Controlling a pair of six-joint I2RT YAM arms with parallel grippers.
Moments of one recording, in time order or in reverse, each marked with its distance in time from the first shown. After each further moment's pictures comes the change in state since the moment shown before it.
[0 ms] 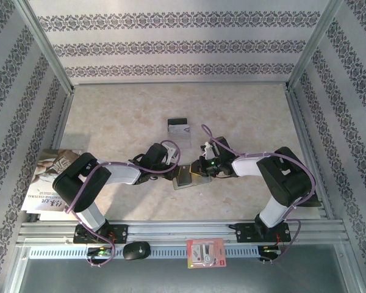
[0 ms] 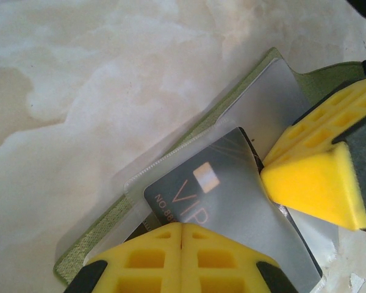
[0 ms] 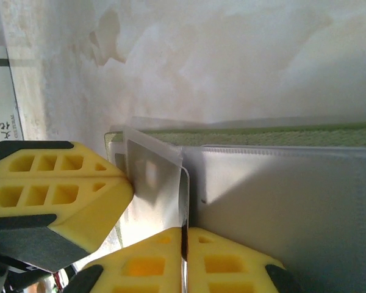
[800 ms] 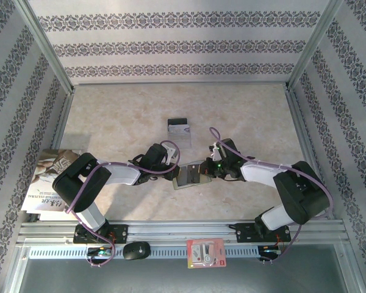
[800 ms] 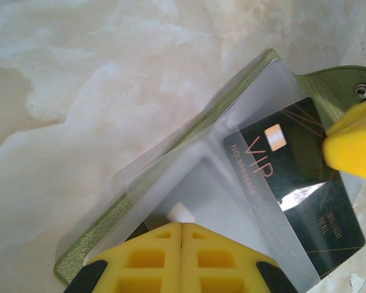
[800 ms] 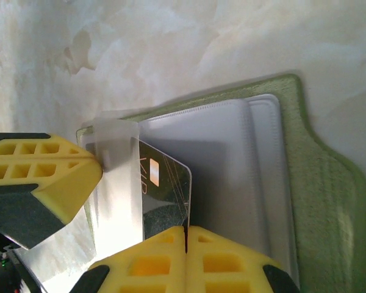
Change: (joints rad) left arm 0.001 -0.003 -0.011 0.018 0.000 0.000; right arm -0.027 -0.211 -0.058 -0.185 0.166 -0.068
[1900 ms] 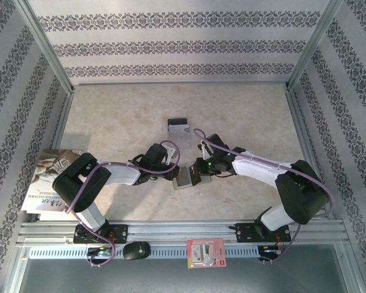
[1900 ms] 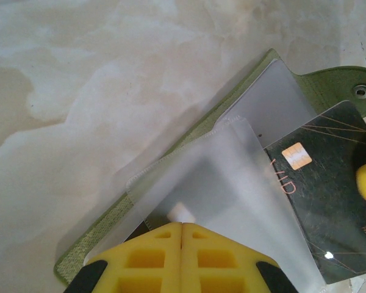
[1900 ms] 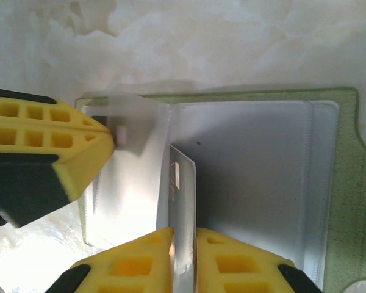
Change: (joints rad) left arm 0.001 0.000 0.001 -0.001 0.001 0.000; right arm 0.145 0.028 0.213 -0.320 0.185 -0.151
